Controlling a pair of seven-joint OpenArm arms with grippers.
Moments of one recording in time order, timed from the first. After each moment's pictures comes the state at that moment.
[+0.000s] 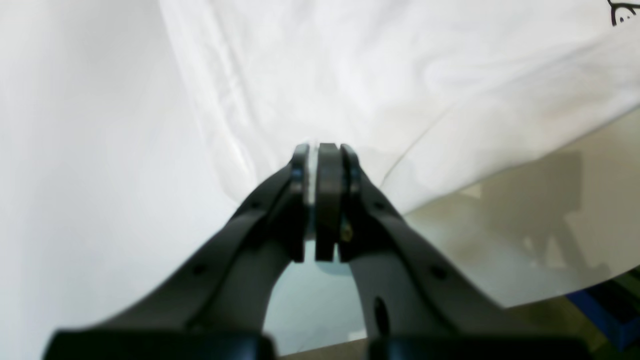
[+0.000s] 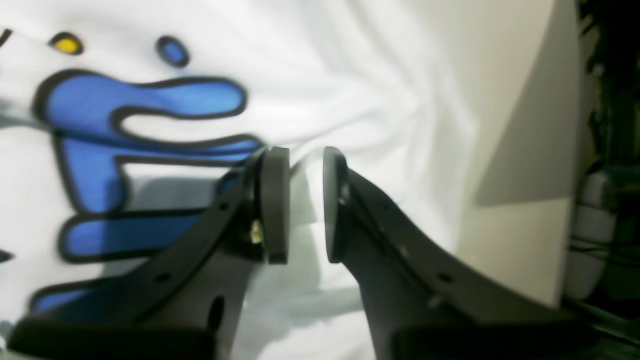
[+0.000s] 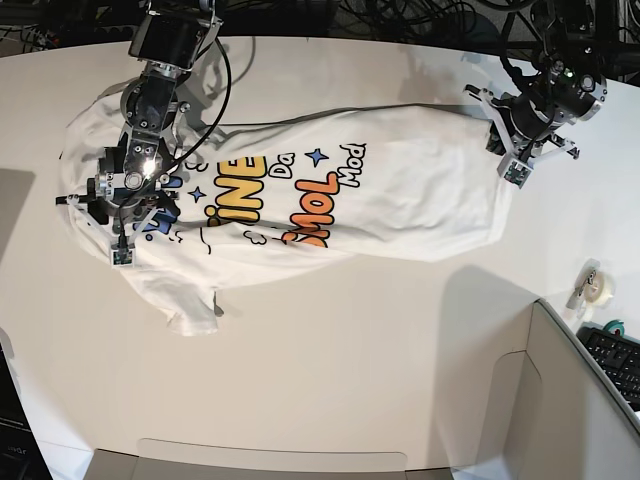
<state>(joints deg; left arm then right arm) 21.2 -19.6 -17.1 116.6 -21.7 -28.4 63.9 6.6 -4.4 18.4 95.2 -34.1 15.1 -59.4</state>
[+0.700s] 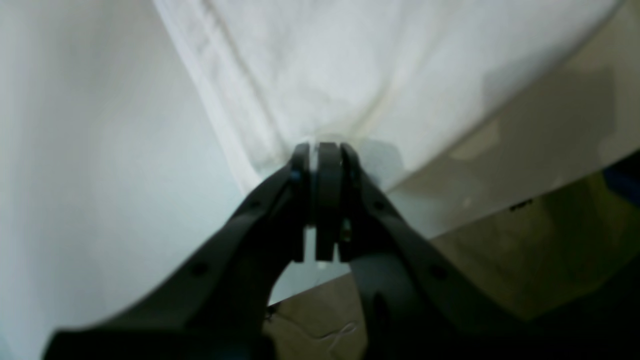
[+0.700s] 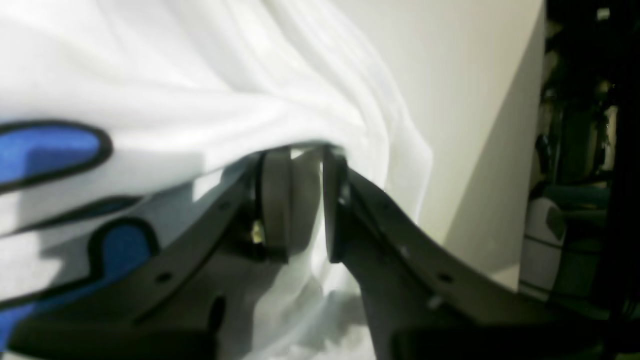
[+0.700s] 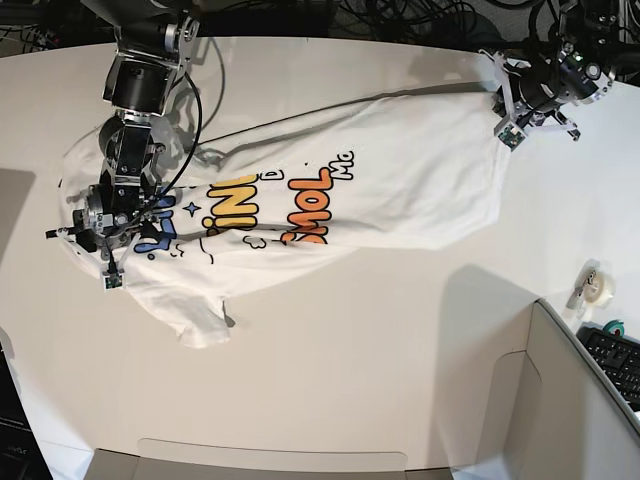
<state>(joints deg) 30.8 -35.0 -9.8 114.5 -22.6 -28.5 58.7 15.9 3.1 18.3 72.9 -36.2 13.5 -49.2</state>
